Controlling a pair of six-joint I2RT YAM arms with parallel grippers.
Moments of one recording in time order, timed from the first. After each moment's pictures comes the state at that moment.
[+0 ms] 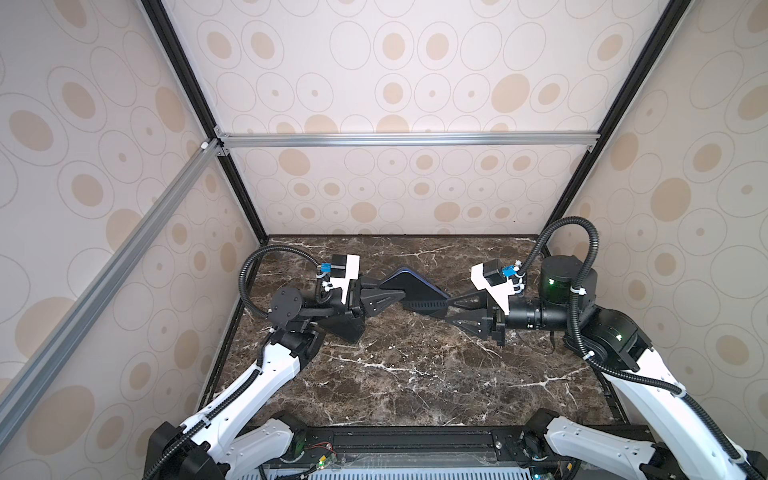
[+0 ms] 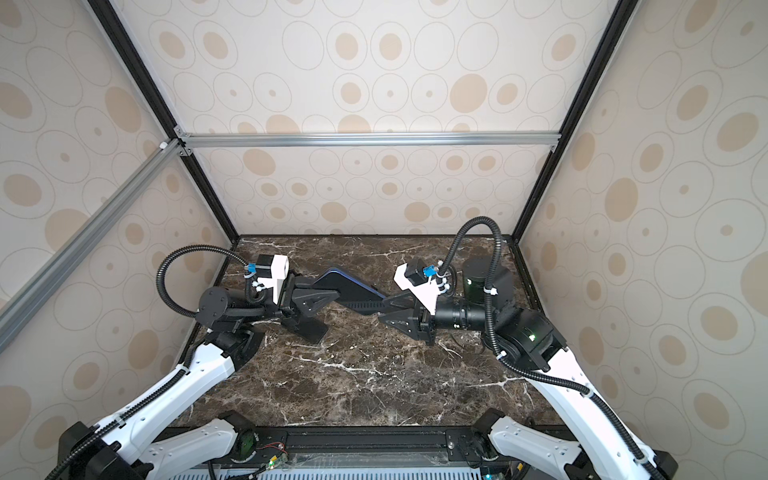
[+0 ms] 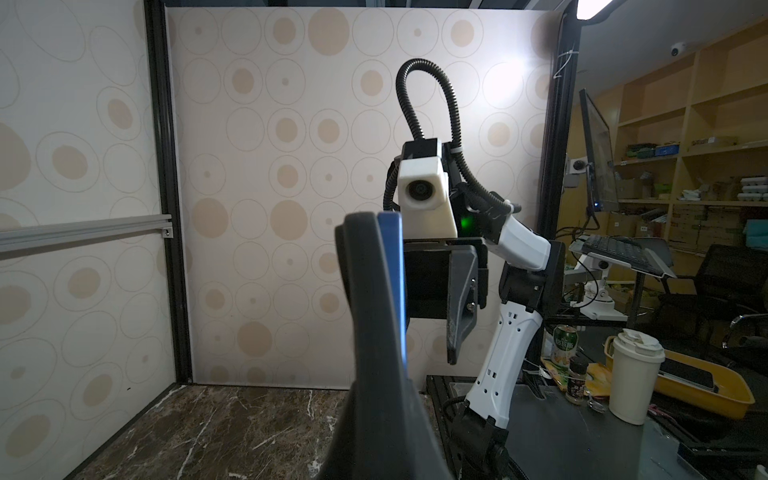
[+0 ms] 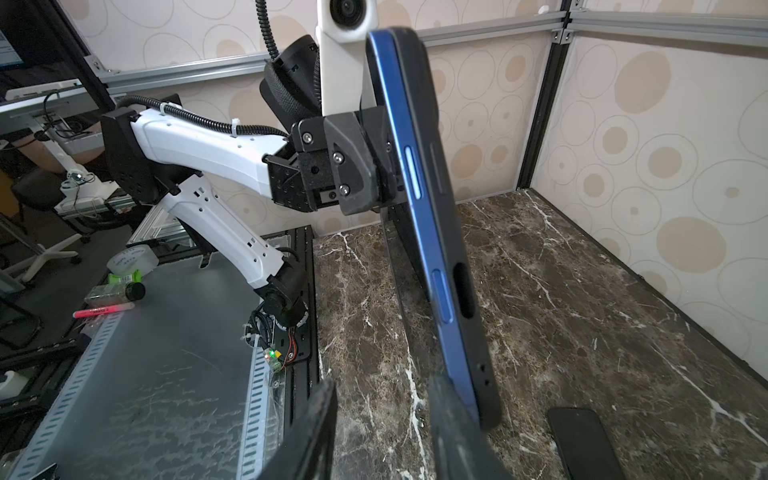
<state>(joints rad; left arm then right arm) -0.50 1.05 0.81 0.81 0.98 -0.52 0.66 0.97 1.35 -0.69 -0.67 -0.14</state>
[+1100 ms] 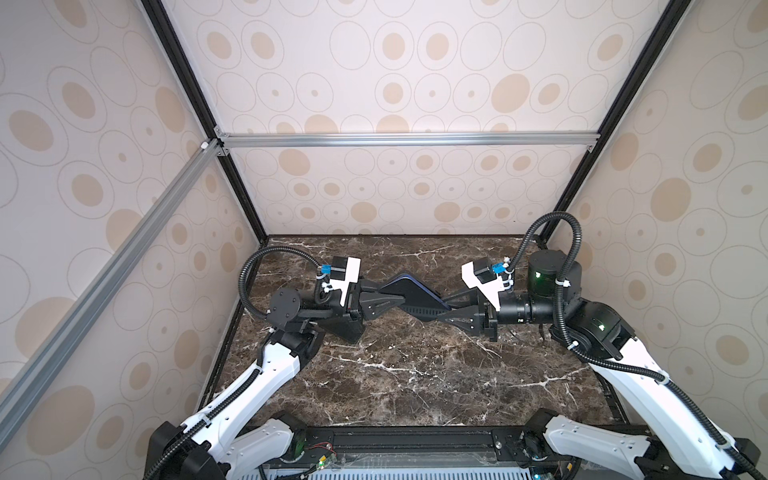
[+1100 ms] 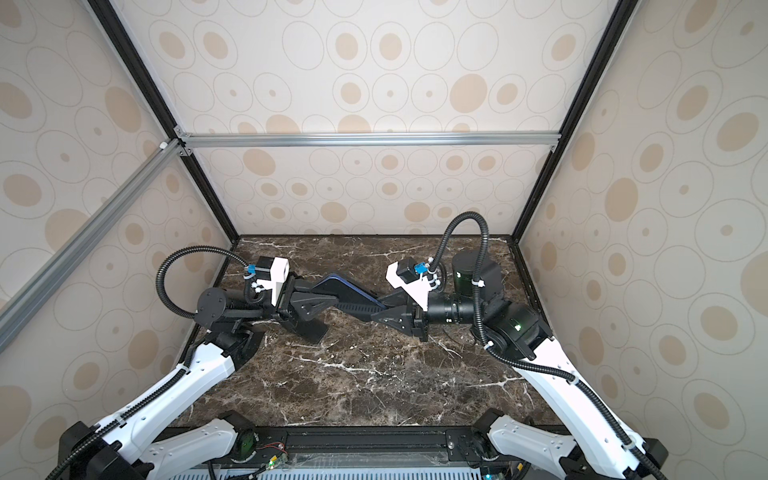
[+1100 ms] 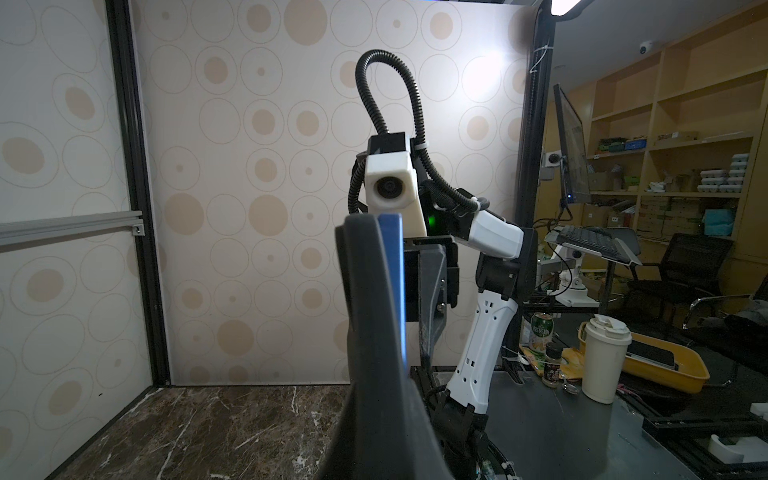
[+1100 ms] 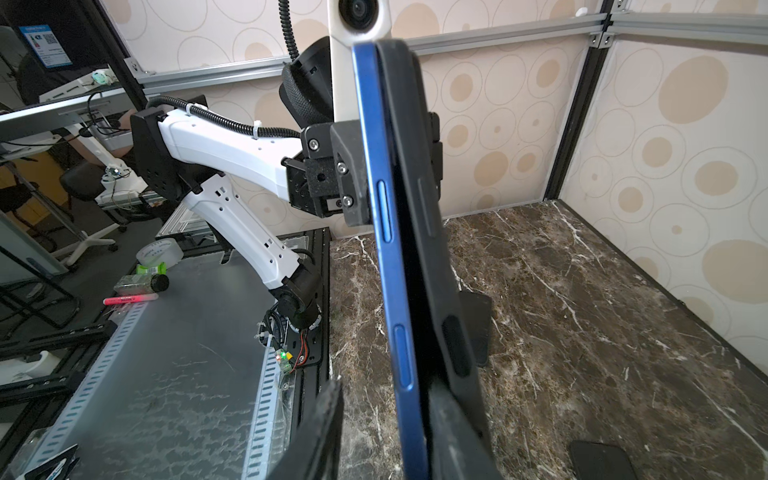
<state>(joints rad) -0.49 1.05 0.81 0.84 1.04 -0.54 0.65 1.03 1.34 -0.64 -0.77 -0.15</state>
